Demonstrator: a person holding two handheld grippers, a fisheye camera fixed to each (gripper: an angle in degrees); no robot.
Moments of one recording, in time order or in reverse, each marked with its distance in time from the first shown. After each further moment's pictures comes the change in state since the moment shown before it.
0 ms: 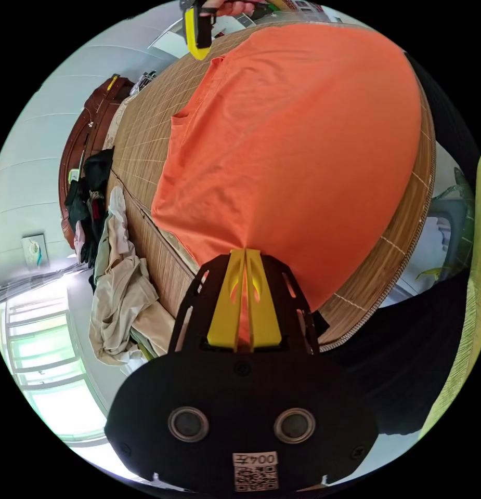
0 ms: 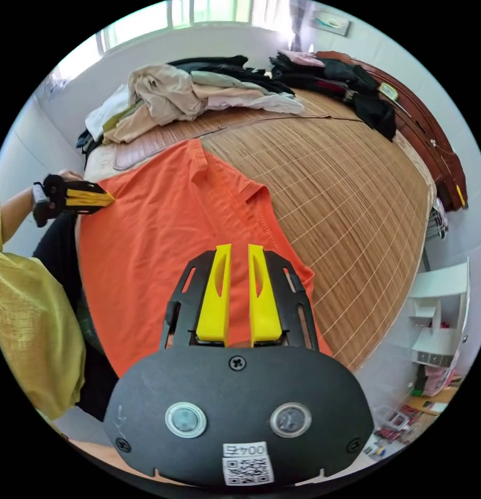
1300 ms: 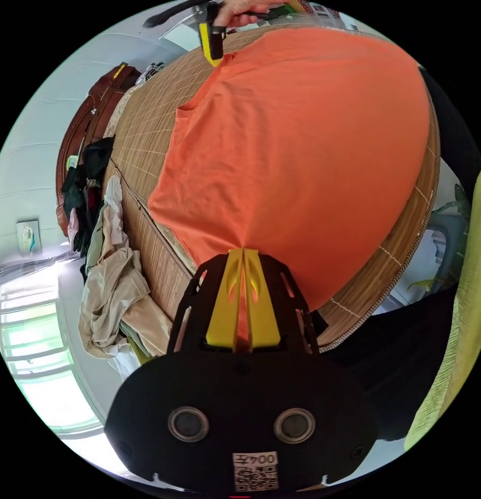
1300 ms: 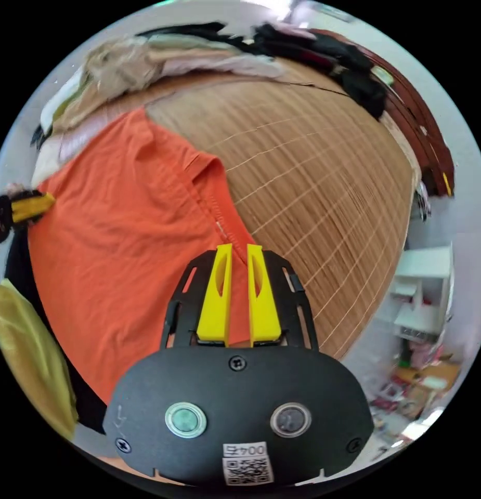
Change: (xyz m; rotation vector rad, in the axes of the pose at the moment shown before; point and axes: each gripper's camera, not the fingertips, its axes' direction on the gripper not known) left arm -0.027 -0.031 0.025 -0.005 0.081 -0.109; right arm -0.003 0.015 0.050 -0.040 0.060 0.211
